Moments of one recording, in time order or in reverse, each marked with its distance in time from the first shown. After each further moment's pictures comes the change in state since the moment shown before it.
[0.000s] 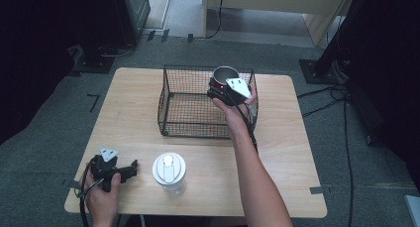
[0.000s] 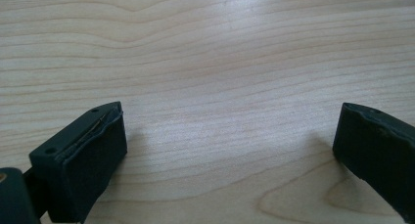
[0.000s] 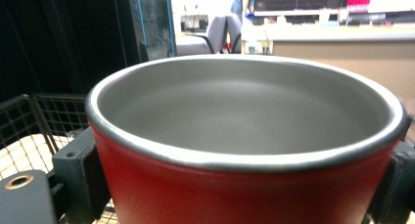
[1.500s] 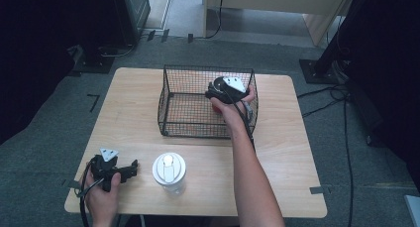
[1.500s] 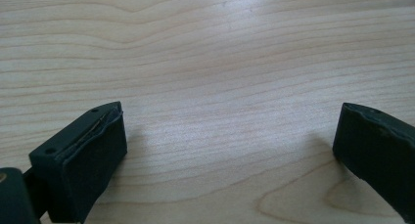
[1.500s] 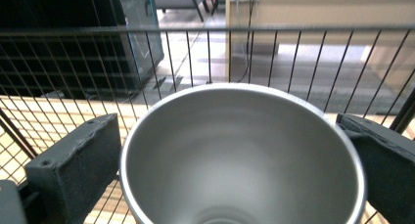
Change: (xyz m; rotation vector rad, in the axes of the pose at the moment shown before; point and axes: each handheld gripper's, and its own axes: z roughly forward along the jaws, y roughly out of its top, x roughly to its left) left arm 0.000 0.000 0.000 0.000 -0.003 0.003; right arm -0.001 -0.016 0.025 0.173 -0.080 0.004
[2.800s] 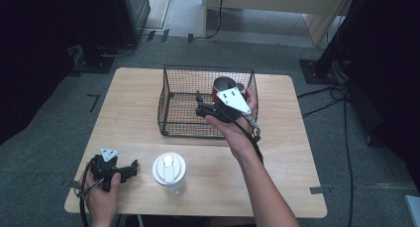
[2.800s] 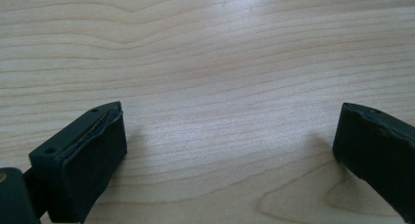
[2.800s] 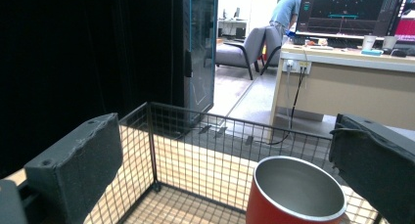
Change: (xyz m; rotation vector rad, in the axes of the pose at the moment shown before) left arm 0.000 0.000 0.000 -0.001 0.000 -0.001; right arm 0.035 0.036 -0.129 -0.208 0.230 -0.128
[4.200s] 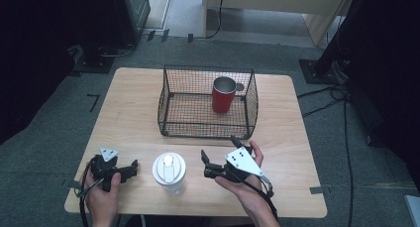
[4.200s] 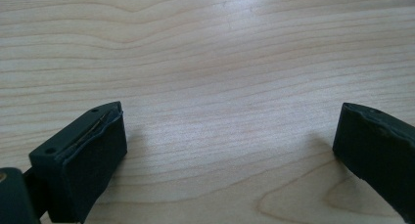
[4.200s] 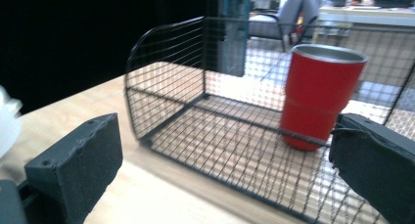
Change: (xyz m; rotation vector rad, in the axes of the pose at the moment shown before) left arm 0.000 0.000 0.000 0.000 0.000 0.000; right arm 0.019 -0.086 -0.116 0.100 0.143 0.014
